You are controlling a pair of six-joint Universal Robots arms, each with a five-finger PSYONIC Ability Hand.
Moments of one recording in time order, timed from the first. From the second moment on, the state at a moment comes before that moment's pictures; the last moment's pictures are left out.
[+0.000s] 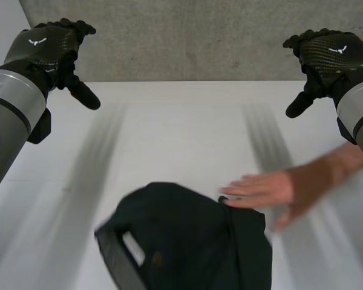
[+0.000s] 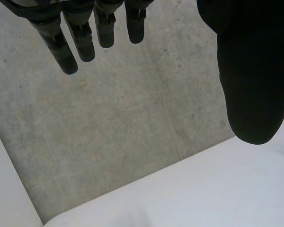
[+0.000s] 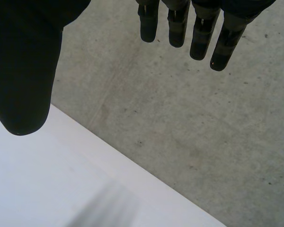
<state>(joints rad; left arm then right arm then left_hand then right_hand) 4.28 -1.67 -1.33 3.02 -1.69 3.20 1.91 -1.45 1.39 0.05 1.55 2.91 0.17 0.18 0.21 0.20 0.04 0.15 0.22 0.20 0.23 0.05</state>
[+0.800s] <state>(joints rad) 4.23 -1.90 -1.61 2.91 -1.60 3.26 1.91 -1.39 1.39 0.05 1.44 2.91 0.30 0.30 0.30 0.31 0.13 0.15 0.22 0.20 0.23 0.05</state>
